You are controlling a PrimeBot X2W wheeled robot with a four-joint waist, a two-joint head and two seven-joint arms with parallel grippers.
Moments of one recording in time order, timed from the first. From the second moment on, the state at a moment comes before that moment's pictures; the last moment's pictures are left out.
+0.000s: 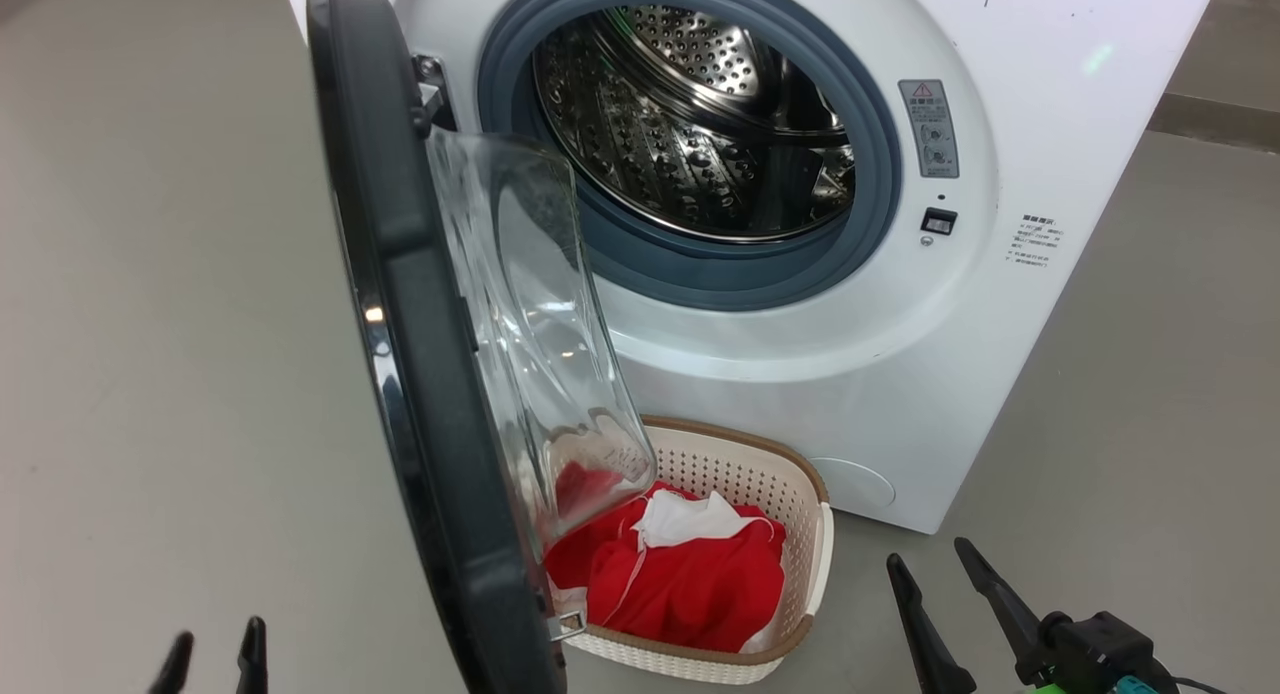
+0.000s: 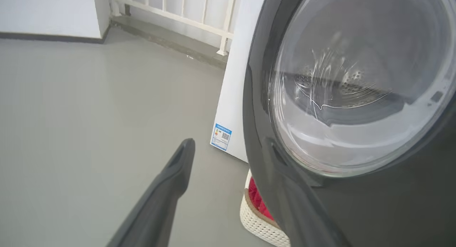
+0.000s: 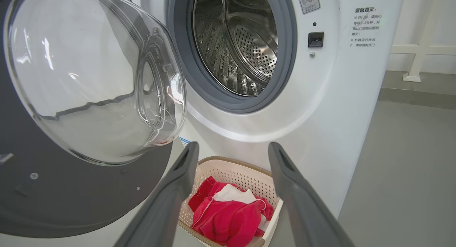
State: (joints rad) left arm 0.08 0.22 0.02 0.33 -0.68 -0.12 -0.25; right arm 0.10 -0.04 0.12 0.23 0.31 0.12 -0.26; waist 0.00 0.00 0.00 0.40
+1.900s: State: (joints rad) left arm 0.13 0.33 -0.06 -0.08 -1.67 -0.13 0.06; right arm 0.07 -0.04 0.11 0.24 0.30 0.12 -0.26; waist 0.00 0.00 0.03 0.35
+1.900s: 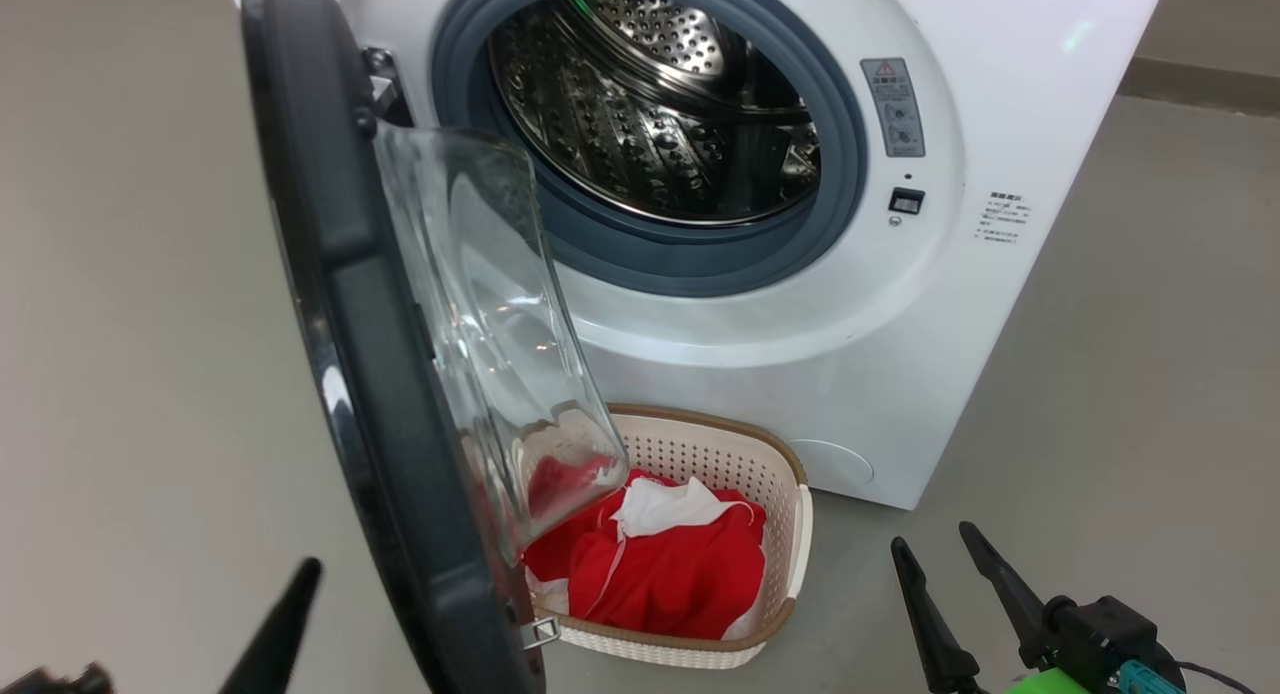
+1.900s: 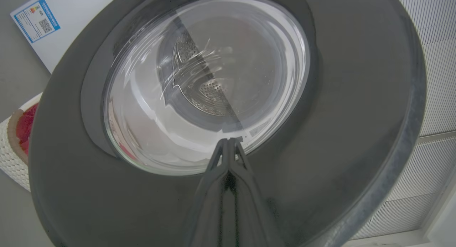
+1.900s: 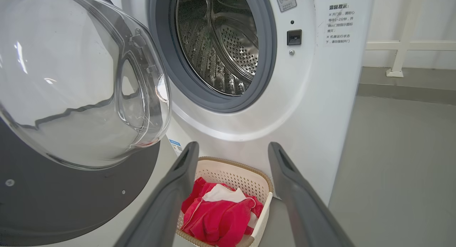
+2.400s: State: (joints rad) left arm 0.12 0.25 0.01 -0.11 -1.70 -0.12 0.46; right arm 0.05 -0.04 0.11 0.23 0.30 0.12 -0.26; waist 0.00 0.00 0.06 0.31
